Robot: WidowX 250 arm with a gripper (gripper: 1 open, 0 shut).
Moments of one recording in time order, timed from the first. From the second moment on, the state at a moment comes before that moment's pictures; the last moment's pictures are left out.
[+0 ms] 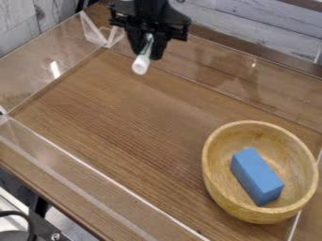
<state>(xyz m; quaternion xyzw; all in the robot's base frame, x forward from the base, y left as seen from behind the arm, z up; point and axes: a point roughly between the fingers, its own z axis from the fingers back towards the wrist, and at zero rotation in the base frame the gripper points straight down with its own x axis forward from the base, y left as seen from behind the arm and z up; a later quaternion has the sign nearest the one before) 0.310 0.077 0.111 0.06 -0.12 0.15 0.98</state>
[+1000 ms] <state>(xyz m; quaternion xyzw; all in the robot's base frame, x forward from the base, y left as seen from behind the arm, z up) 0.322 0.093 0.089 0.07 -0.14 0.10 0.98</state>
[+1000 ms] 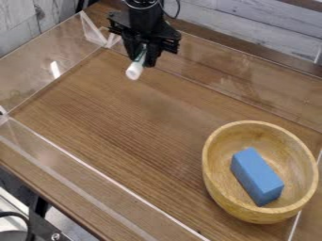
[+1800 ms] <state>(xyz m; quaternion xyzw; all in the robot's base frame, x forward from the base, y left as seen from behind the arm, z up) 0.319 0.098 0.077 0.08 -0.15 0.07 0.98</state>
